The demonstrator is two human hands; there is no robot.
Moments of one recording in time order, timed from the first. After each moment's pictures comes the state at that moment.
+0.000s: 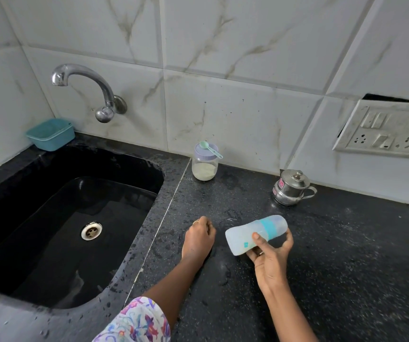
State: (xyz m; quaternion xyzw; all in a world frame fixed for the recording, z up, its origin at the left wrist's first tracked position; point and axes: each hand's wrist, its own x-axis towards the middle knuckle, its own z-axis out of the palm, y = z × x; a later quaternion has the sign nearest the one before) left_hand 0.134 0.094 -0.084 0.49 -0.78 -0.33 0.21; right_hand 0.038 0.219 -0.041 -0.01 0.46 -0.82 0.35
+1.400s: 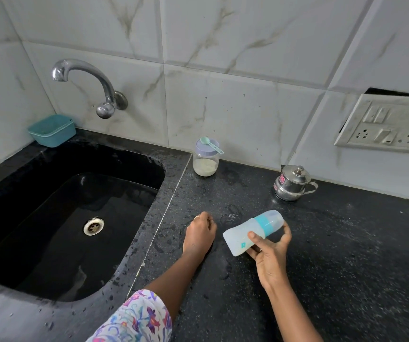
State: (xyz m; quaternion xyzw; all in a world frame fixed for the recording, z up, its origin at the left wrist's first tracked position) left_hand 0.135 0.094 -0.082 0.49 -0.78 -0.33 0.21; right_hand 0.041 0.222 -0.040 -0.04 0.48 -0.79 0.37
